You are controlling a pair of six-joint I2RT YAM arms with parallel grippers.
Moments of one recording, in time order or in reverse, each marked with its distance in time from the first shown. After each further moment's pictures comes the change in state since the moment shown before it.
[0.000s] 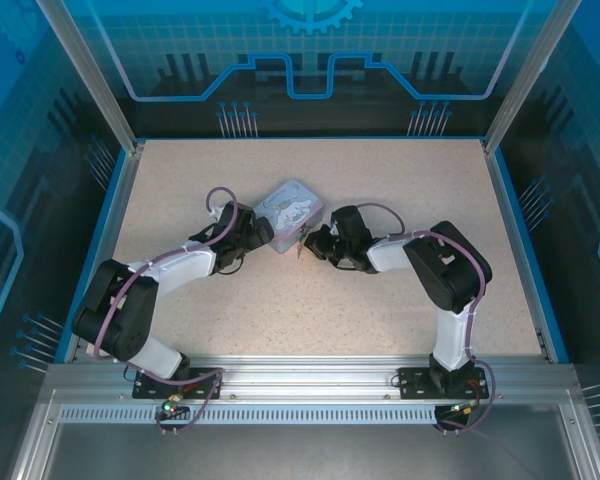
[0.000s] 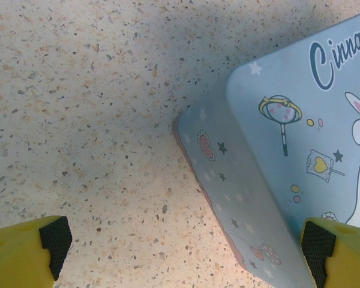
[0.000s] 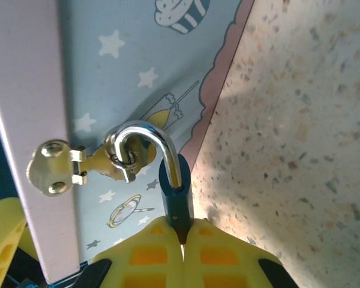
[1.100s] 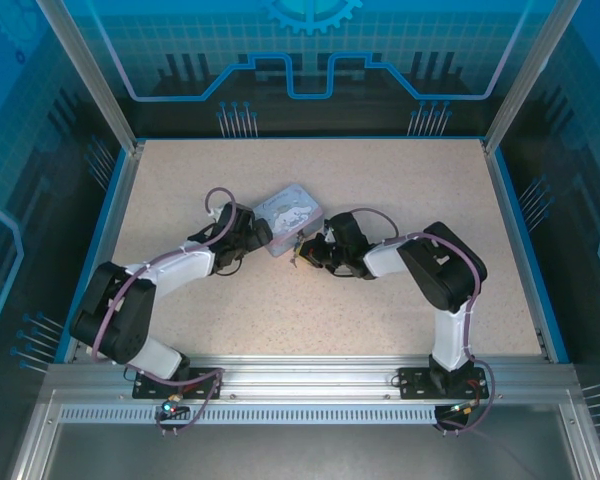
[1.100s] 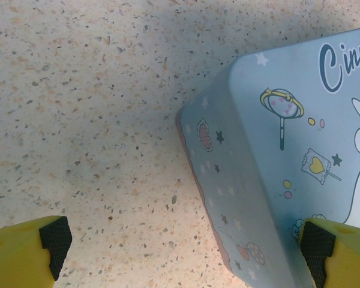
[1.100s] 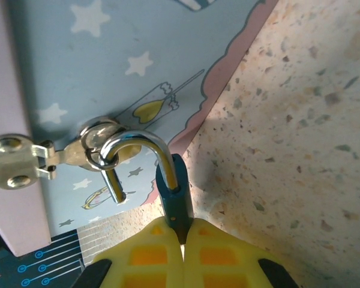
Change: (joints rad) left arm 0.000 -0.014 0.006 -0.044 0.000 0.000; right arm 0.040 0.020 -0.037 0.042 -0.055 -0.046
